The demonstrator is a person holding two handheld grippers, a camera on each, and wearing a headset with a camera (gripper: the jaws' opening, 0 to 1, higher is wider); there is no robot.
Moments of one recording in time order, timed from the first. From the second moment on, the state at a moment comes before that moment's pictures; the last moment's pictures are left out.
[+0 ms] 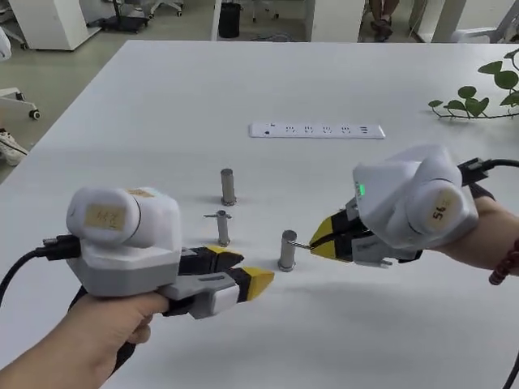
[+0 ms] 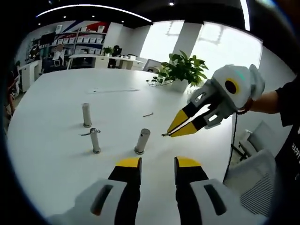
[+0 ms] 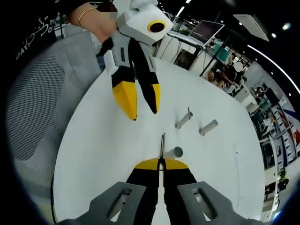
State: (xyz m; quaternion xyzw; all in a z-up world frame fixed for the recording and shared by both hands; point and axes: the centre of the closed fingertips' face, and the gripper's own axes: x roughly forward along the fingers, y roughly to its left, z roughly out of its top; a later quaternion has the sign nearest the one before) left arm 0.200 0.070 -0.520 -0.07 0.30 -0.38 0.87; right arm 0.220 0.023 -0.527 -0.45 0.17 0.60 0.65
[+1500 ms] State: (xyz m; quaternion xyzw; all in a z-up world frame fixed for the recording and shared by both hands) left arm 0.199 0.054 -0.515 -0.20 0.33 -0.38 0.84; right arm 0.194 0.056 -0.520 -0.46 0.12 0.62 0.62
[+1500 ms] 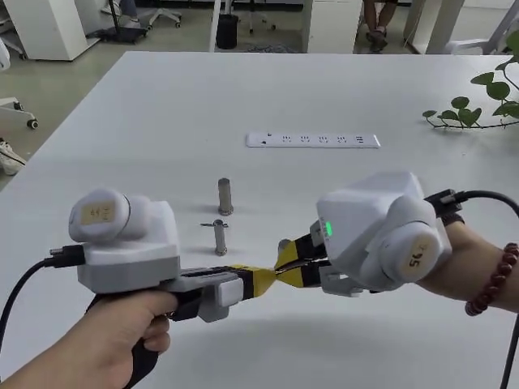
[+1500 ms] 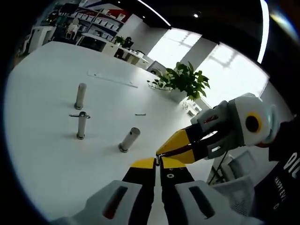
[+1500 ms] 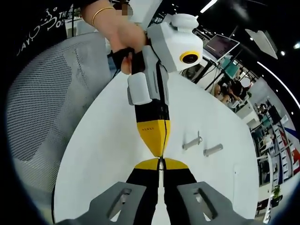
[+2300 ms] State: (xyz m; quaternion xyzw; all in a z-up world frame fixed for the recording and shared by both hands) left arm 0.191 0.053 -0.521 -0.15 0.33 -0.40 0.84; right arm 0.186 0.056 -0.527 -0.45 0.14 0.63 0.62
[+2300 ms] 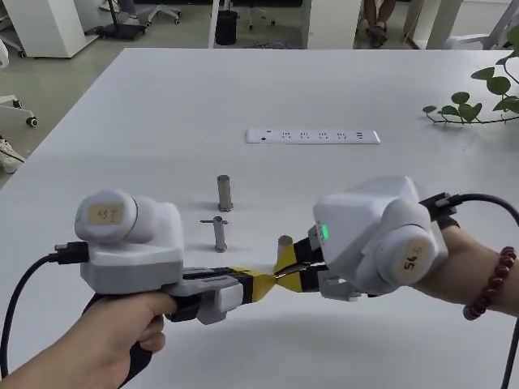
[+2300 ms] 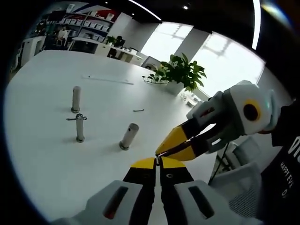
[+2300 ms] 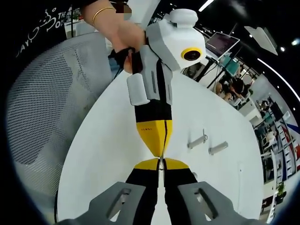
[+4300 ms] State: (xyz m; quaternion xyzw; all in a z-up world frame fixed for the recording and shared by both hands) left arm 0.150 0.033 -0.521 0.08 0.22 -0.58 0.78; right arm 0.138 0.033 -0.533 -0.06 0.34 0.72 0.60
